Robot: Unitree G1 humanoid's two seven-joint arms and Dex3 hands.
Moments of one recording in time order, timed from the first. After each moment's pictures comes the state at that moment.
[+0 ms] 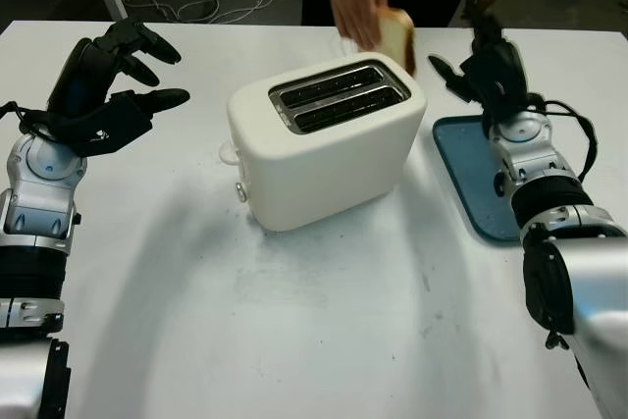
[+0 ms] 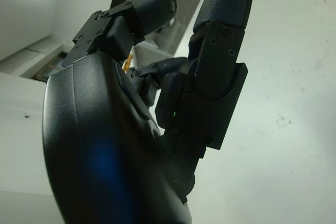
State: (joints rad) left arm -0.57 0.61 0.08 0.35 0.21 -0.22 -0.17; right arm -0.93 -0.42 -0.07 1.04 -0.16 -0.28 -0.04
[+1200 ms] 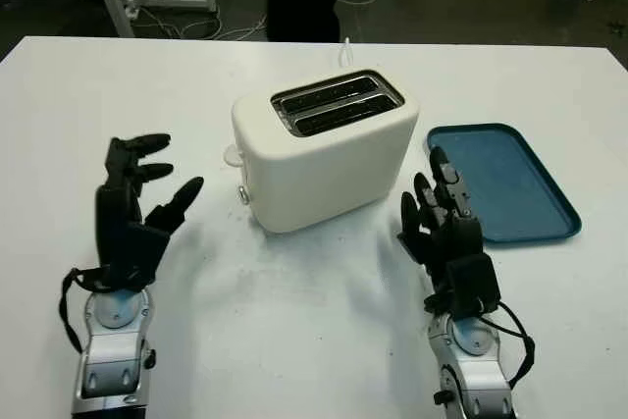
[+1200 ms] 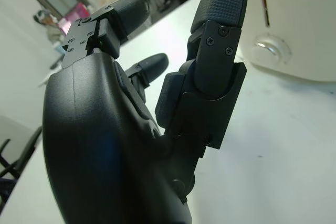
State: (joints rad) left arm 0.01 0.11 0.12 -0.09 0.13 -0.12 0.09; right arm 0.10 0.04 0.04 -0.07 -0.05 -0.11 -0.12
